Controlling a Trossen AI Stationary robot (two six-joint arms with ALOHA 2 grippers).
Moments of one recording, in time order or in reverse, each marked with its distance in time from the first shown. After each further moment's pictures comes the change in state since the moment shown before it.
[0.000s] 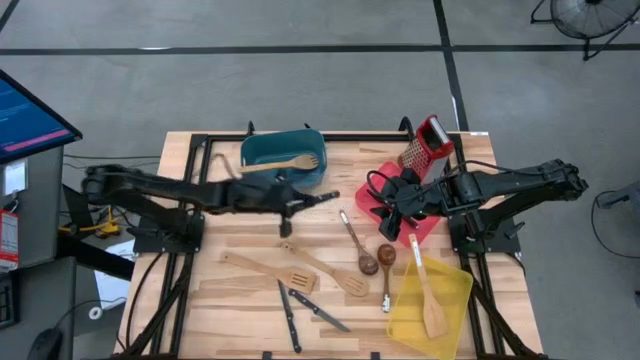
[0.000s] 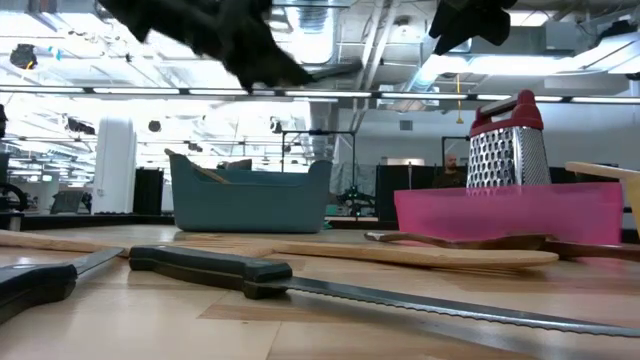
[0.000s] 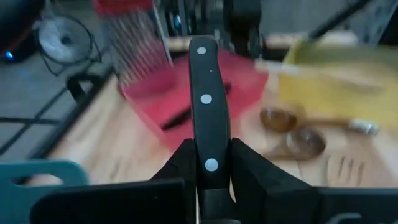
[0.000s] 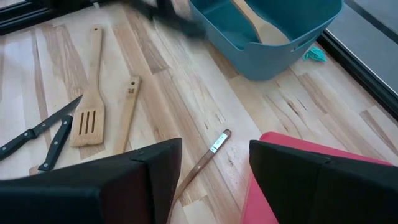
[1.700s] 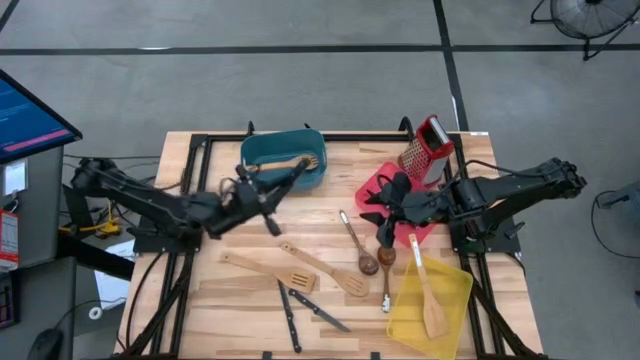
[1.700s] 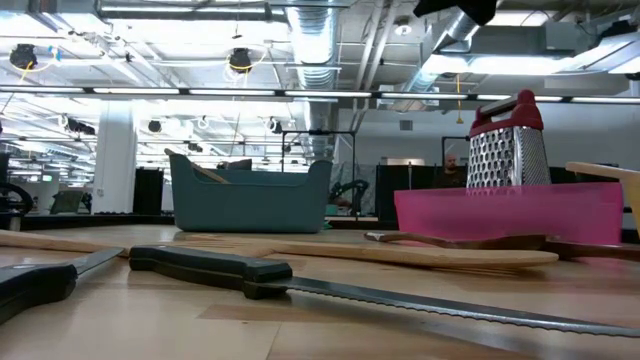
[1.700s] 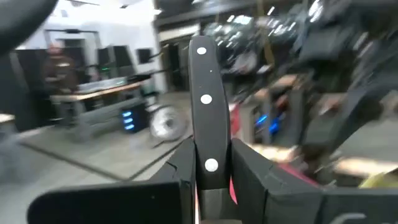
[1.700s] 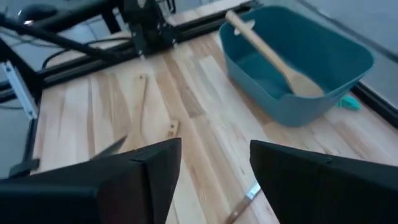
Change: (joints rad) left arm -0.333 -0.163 0.000 0.316 -0.713 0.172; right arm 0.082 0.010 0.000 0.216 0.052 -0.029
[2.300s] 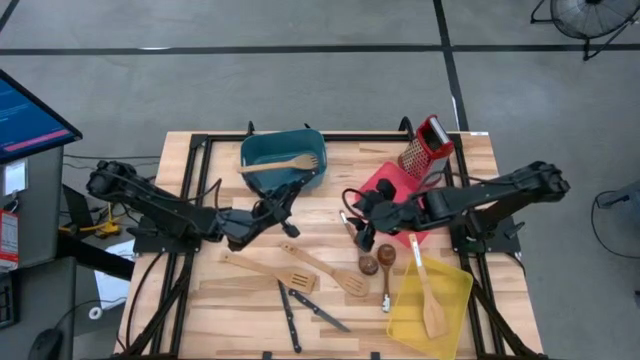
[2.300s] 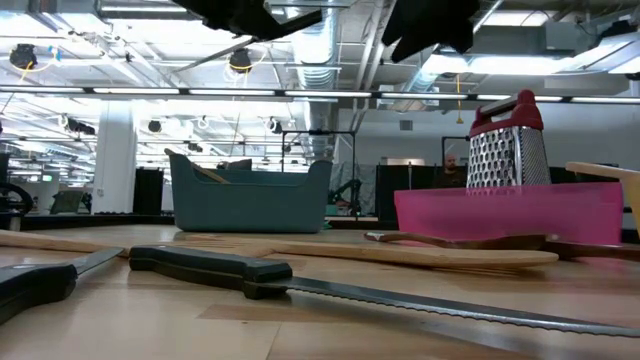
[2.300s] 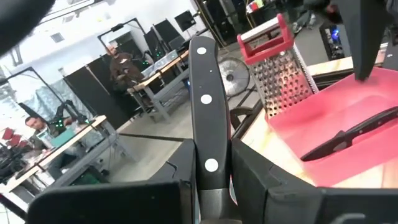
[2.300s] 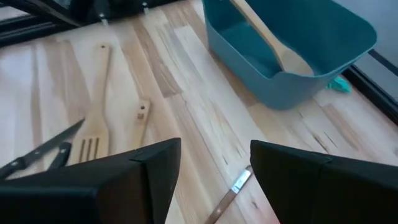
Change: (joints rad) left arm 0.000 0.223 0.000 0.008 -0.254 0.227; right arm -0.040 0.182 0.000 0.034 0.031 -0.008
